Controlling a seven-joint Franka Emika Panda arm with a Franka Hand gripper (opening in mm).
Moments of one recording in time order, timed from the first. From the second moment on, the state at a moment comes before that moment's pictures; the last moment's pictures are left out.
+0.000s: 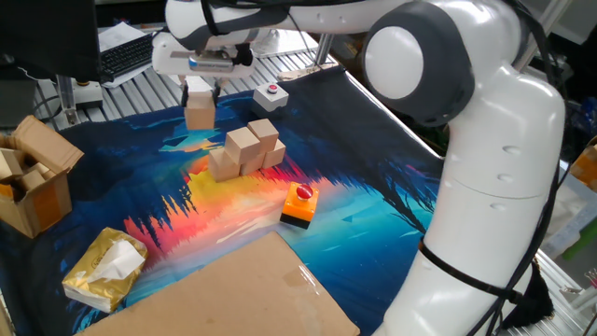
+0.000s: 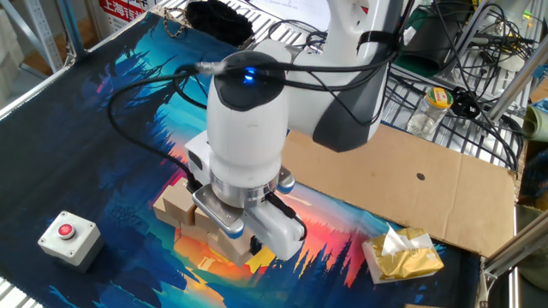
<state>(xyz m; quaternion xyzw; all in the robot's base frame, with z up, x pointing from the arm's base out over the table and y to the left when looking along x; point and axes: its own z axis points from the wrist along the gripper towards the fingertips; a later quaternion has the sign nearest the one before) 0.637 0.075 0.241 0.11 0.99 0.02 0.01</state>
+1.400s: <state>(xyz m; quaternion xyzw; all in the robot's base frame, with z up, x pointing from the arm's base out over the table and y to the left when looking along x) 0.628 0.016 0.259 0.06 1.00 0.01 0.01</state>
